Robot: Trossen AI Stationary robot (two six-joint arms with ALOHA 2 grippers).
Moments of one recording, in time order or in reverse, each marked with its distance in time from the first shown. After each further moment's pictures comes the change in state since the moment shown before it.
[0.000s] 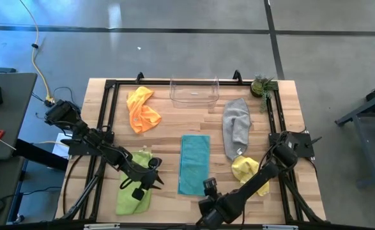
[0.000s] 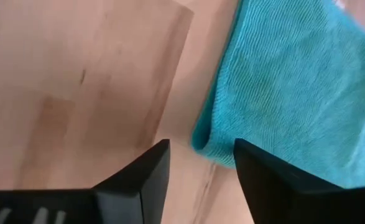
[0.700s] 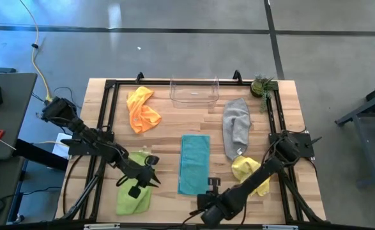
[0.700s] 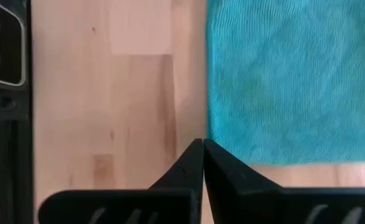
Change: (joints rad) left arm 0.000 -0.077 -0.054 0.002 0.014 0.000; right arm -0.027 -0.064 0.000 0.036 -0.095 0.376
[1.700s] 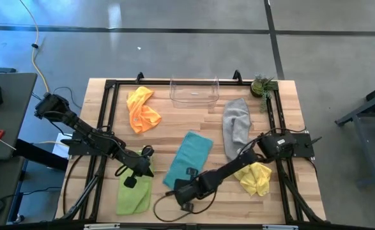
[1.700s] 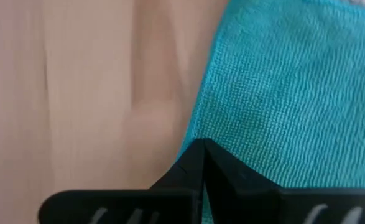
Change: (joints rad) left arm 0.105 -0.163 -0.119 -0.128 0.126 -0.008; right arm -0.214 0.166 0.121 0.227 -0.183 -0.107
